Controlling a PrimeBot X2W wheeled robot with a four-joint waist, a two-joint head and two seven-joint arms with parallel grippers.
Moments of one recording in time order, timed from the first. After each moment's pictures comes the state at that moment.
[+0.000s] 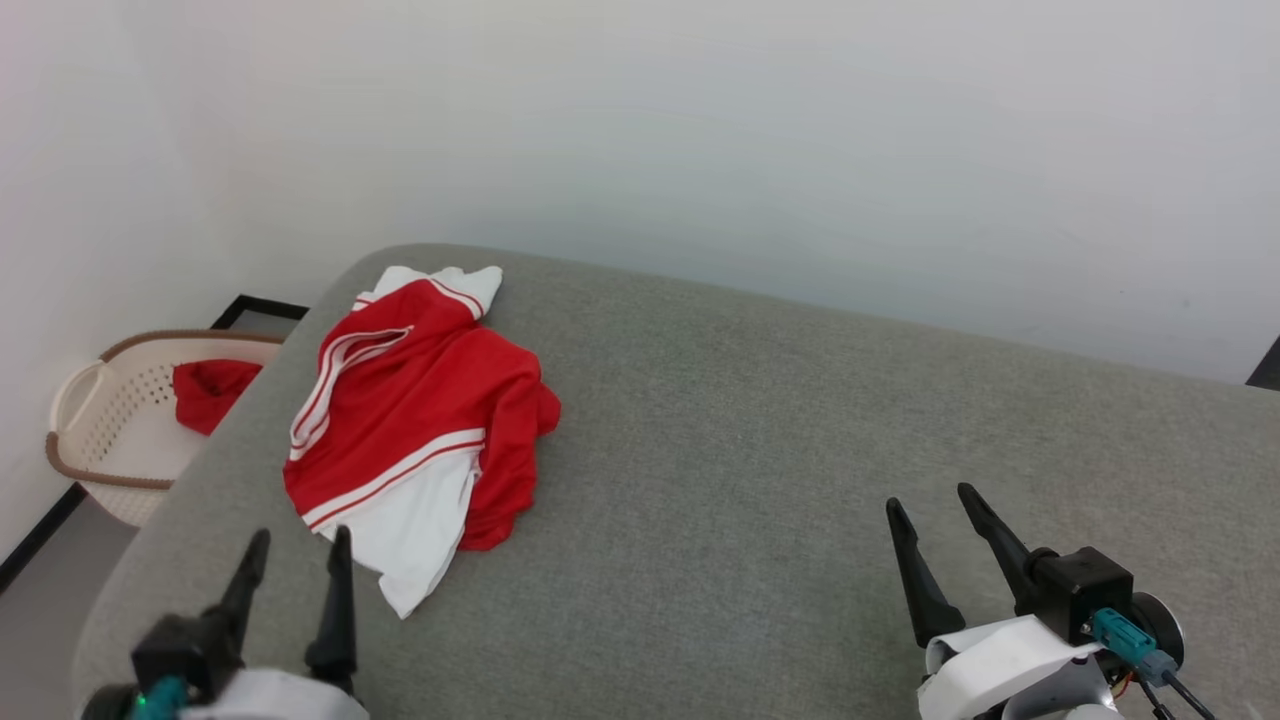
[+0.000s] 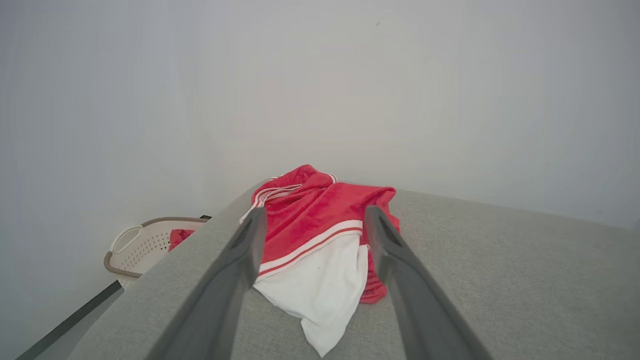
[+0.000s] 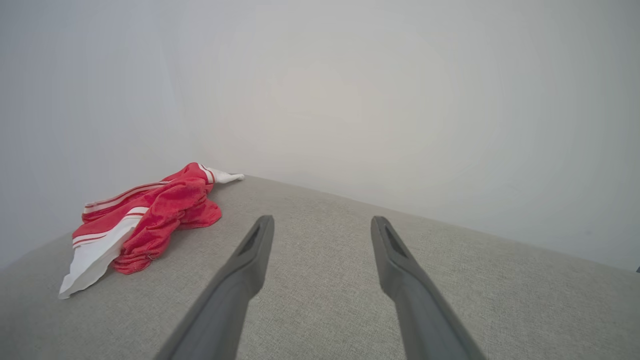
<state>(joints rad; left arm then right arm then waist) 0.00 0.18 0.06 0.20 -0.22 -0.10 -0.25 -0.13 -0.05 0.15 0.30 0.15 0.13 -0.22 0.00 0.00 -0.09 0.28</state>
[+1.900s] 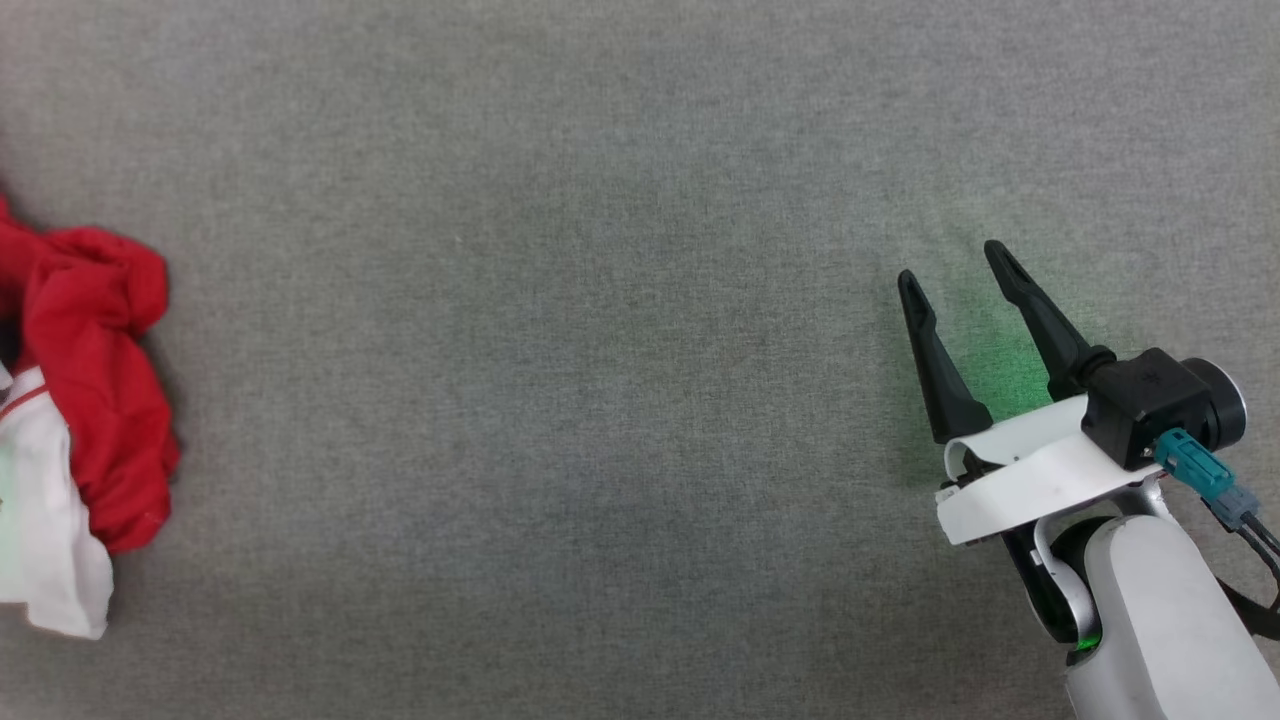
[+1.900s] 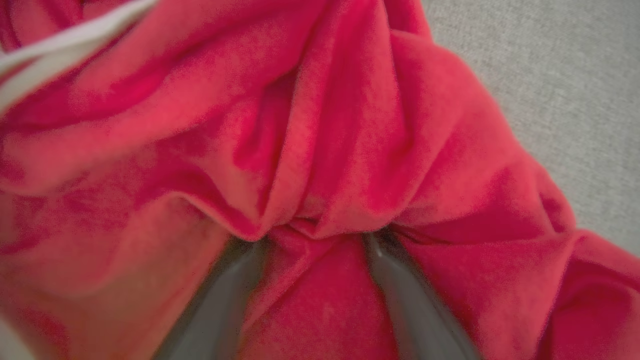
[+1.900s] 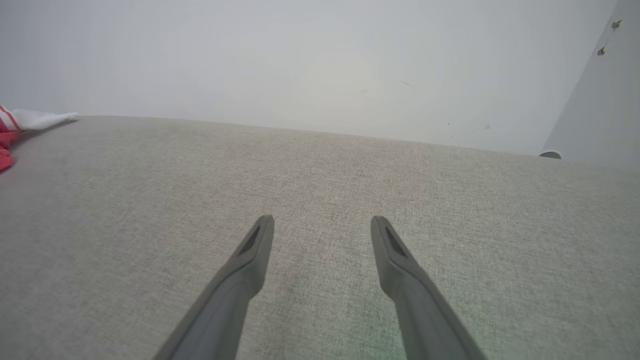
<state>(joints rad) -0.79 0.61 0.09 0.76 -0.66 -0.06 0.75 -0.40 -0.14 0.21 0.14 0.16 0.13 -0.18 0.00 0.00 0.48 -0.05</state>
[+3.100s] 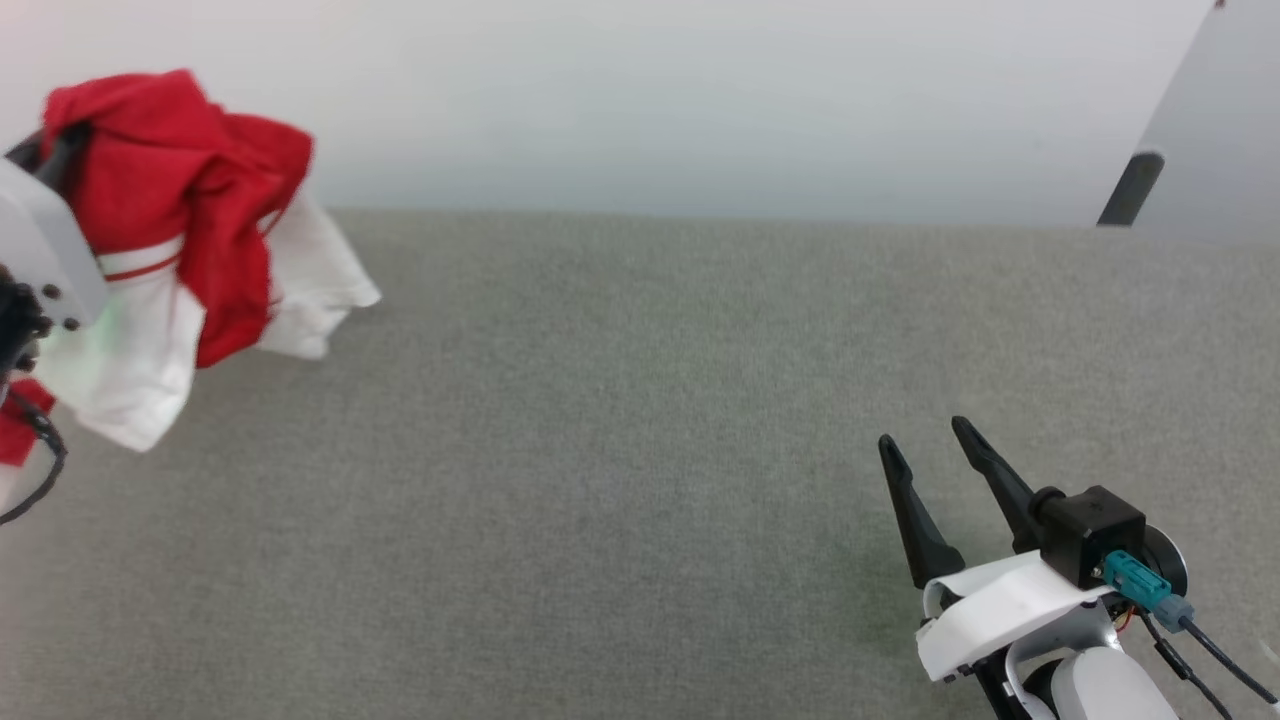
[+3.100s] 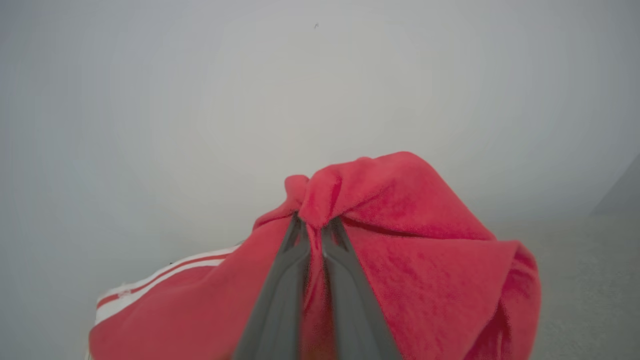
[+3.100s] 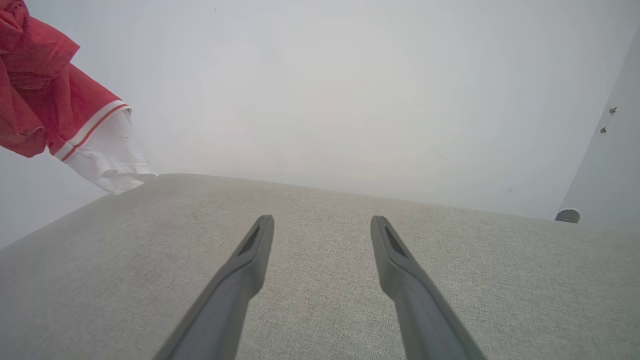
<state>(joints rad) -0.83 0.66 -0.18 0.49 -0.61 -0.13 0.35 -0.21 -0.09 0.20 0.24 0.20 0.13 -0.18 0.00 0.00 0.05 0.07</state>
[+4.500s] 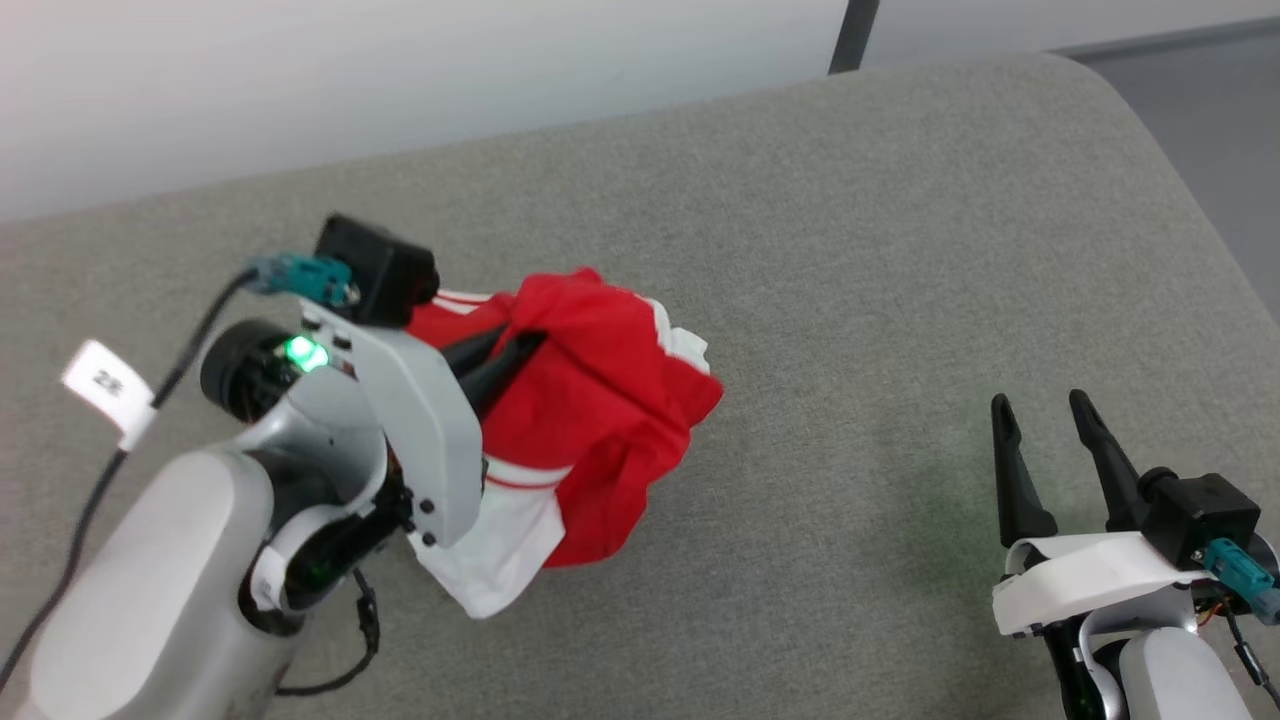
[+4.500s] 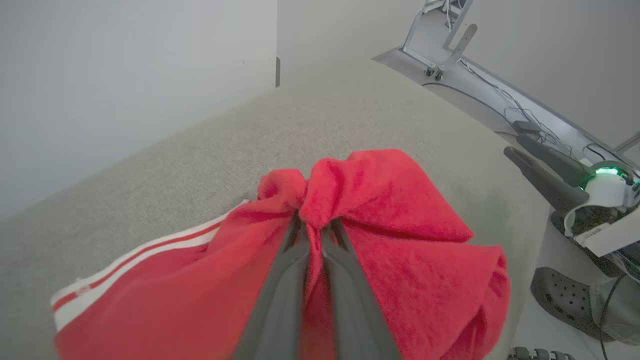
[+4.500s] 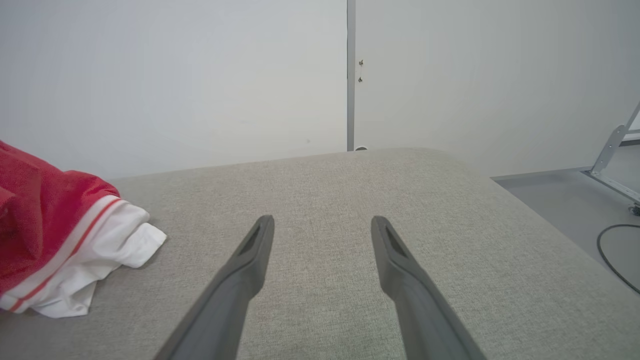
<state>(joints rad) -0.57 0.51 -0.43 -0.14 -0.77 -0.04 0.62 -0.24 -0.06 -0.01 0.29 0.17 0.13 -0.25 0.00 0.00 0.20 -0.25</state>
